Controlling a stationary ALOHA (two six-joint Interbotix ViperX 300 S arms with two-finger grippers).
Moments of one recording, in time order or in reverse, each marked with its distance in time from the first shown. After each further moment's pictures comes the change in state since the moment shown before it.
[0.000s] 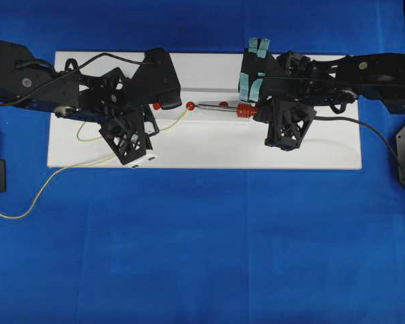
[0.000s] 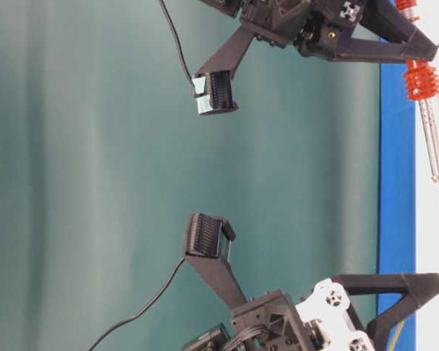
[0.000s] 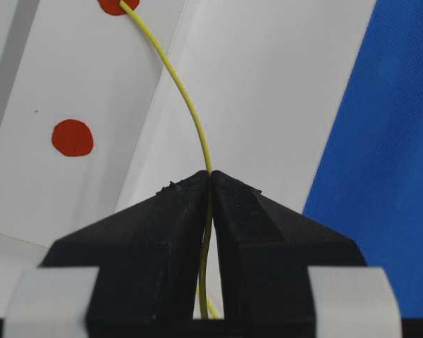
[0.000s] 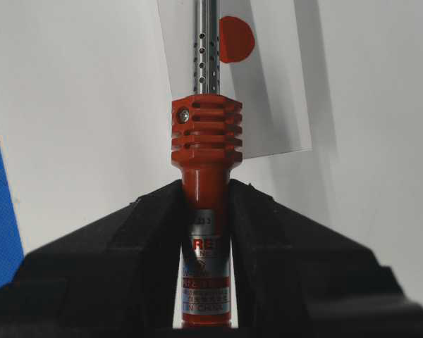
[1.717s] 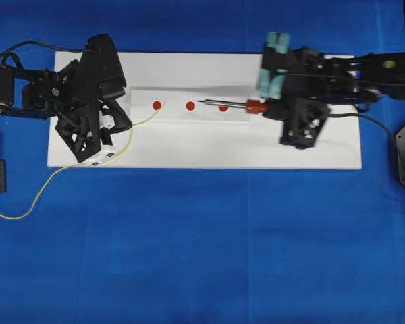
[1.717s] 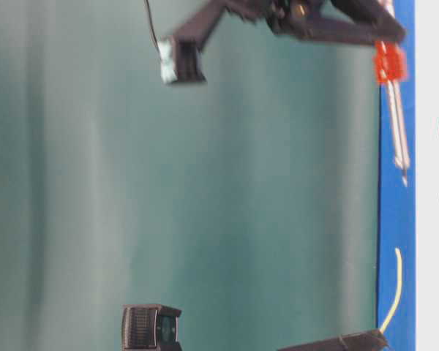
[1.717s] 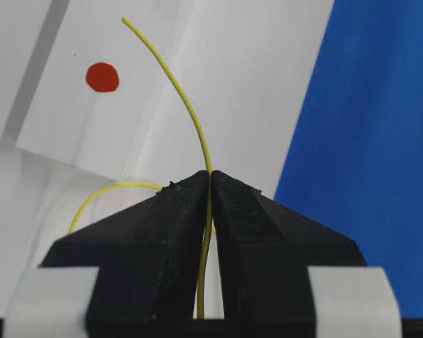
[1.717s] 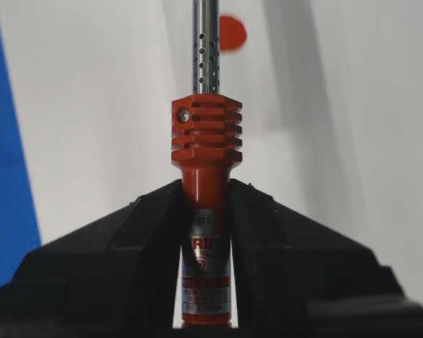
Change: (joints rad) left arm 0.000 -0.278 0.192 0.002 -0.069 -0.014; right arm -0.002 -0.172 0.094 -0.011 -0.005 0.002
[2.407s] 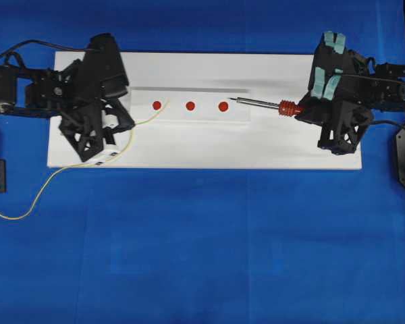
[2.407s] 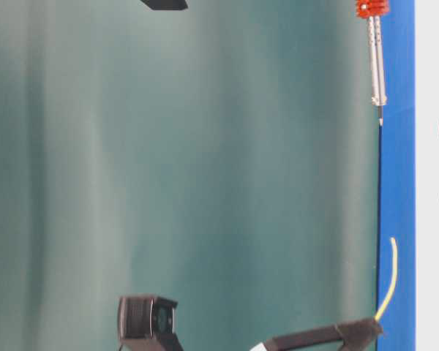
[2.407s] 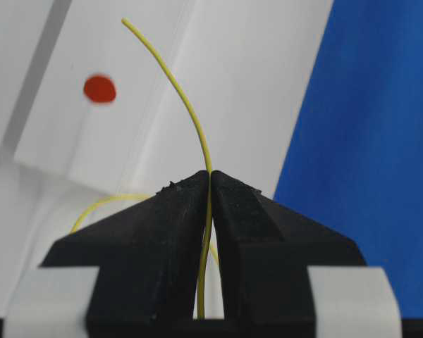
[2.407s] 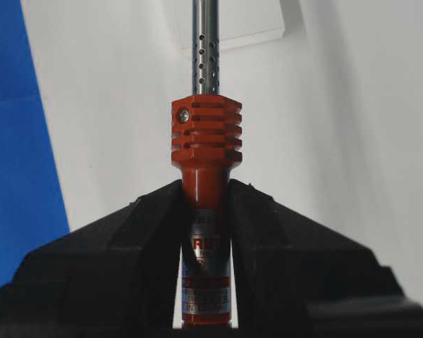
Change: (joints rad) left arm 0.000 0.032 -0.040 -0.002 -0.003 0.000; right arm -0.002 -0.196 0.150 -0.021 -0.002 0.080
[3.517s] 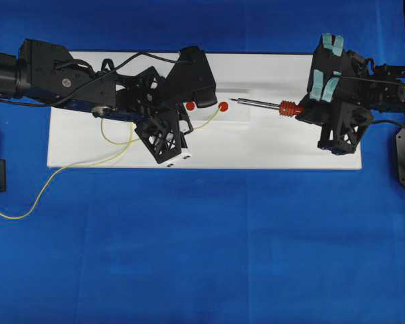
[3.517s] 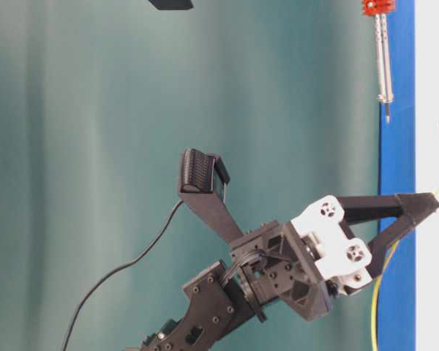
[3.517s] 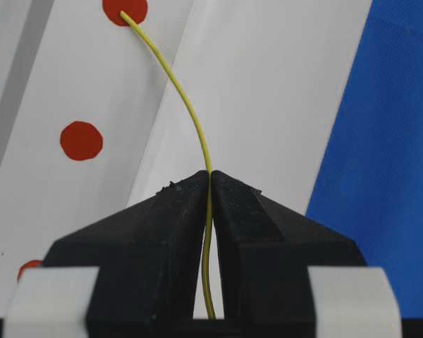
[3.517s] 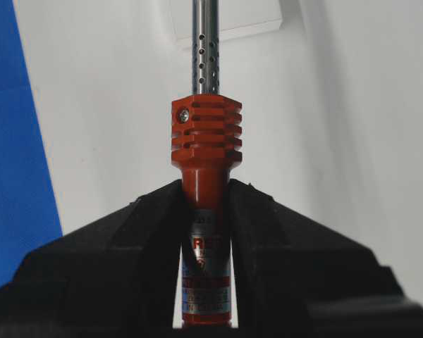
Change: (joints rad) left arm -0.005 0.380 -0.322 0.002 0.038 0.015; right arm -0.002 0.009 0.011 -0.017 -0.008 0.000
